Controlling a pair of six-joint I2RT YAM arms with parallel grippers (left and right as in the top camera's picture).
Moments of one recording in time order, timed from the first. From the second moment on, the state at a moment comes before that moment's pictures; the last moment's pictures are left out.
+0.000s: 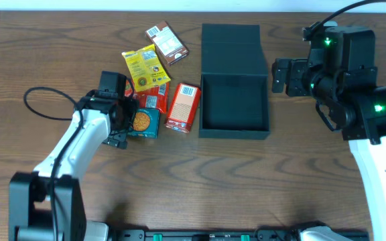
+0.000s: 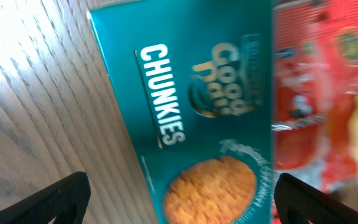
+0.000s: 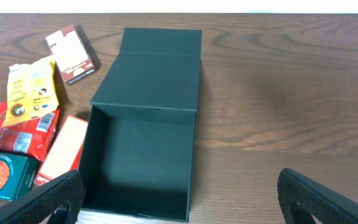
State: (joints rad) left arm -0.13 1.61 1.00 -0.71 0.01 -1.42; right arm 0.19 1.36 1.62 -1.05 0.05 0.16
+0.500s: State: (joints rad) left arm -0.13 1.76 1.11 -0.68 0.02 -1.43; right arm 0.19 1.36 1.62 -1.06 0.05 0.16
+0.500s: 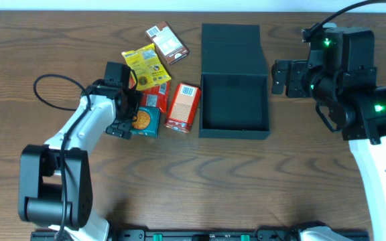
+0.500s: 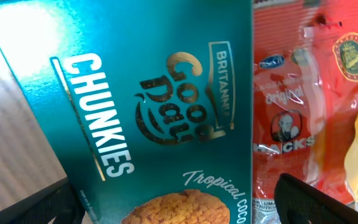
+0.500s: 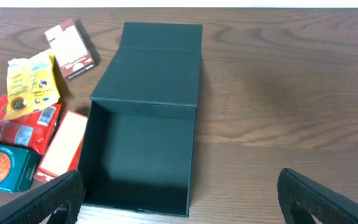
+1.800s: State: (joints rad) left arm -0.19 1.87 1.42 -1.03 -0.02 -1.14; right arm 0.19 1.36 1.62 -1.03 0.05 0.12
